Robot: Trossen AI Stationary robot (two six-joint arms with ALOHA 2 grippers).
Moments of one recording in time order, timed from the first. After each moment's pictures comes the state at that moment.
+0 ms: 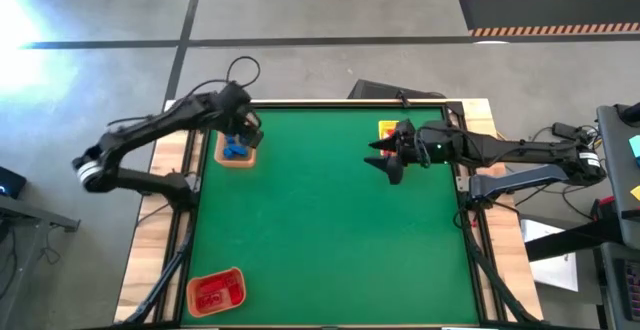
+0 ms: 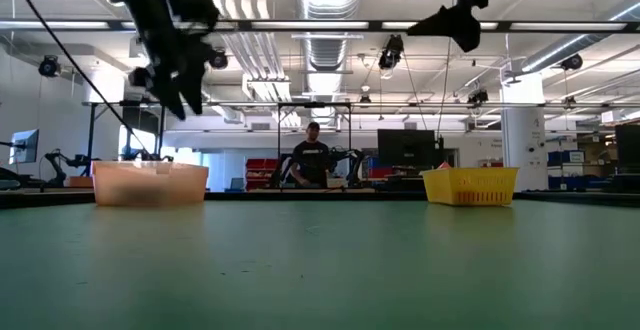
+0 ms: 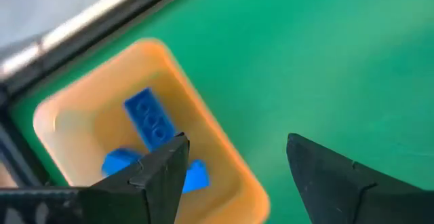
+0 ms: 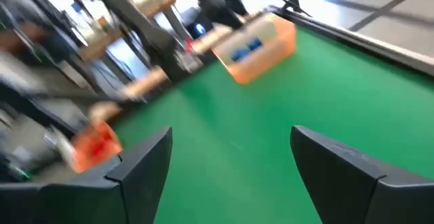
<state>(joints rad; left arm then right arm) 0.68 1.20 1.01 -0.89 -0.09 -0.26 -0.15 1.02 0.83 -0.14 0.00 0.50</state>
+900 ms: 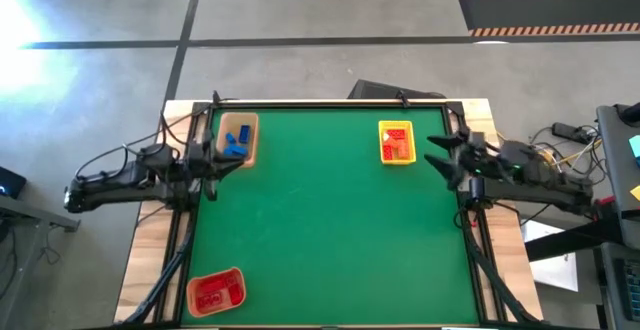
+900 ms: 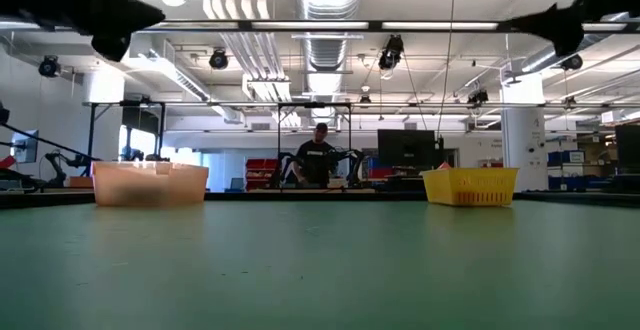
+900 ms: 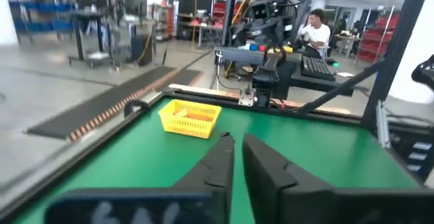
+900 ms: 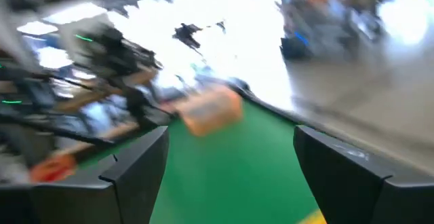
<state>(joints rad) 0.13 0.20 0.35 -0.19 -0.06 -0.10 -0.14 0.15 0.42 -0.30 0.20 0.27</state>
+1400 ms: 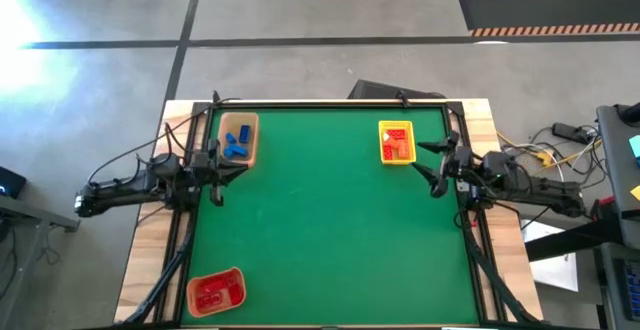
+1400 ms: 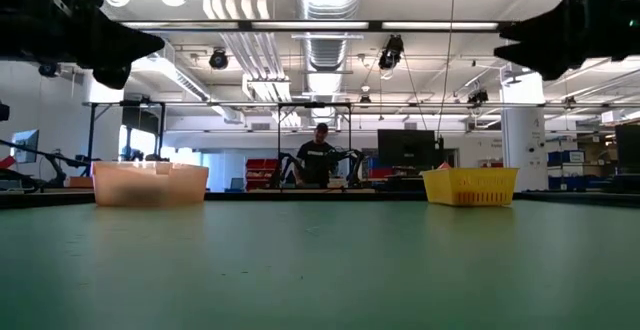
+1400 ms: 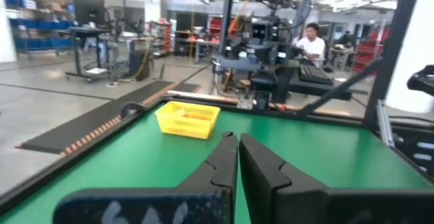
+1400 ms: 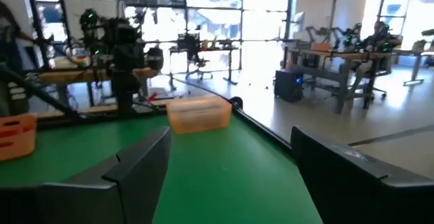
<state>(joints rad) 0.13 0.02 0.13 -0.07 -0.05 -0.07 -0.14 0.03 0.16 -0.07 0.18 -0.03</state>
